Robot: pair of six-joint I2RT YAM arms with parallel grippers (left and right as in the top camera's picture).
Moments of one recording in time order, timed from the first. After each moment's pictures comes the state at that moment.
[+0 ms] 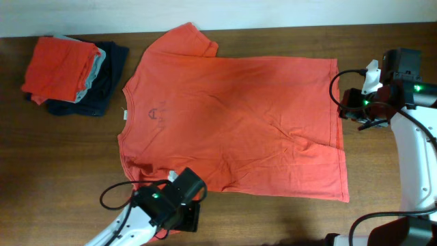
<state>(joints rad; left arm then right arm) -0.77 1.14 0.63 -0.99 0.03 -0.63 -0.23 1.53 1.45 -1.12 -0.12 0.07</state>
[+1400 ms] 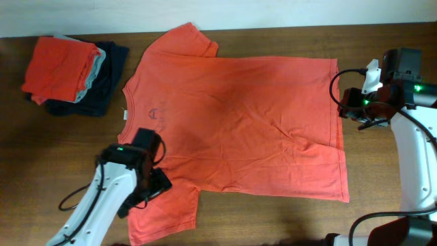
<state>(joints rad) -0.22 1.34 0.85 -1.23 -0.08 -0.81 -0.23 1.53 1.45 -1.11 -0.12 0.07</state>
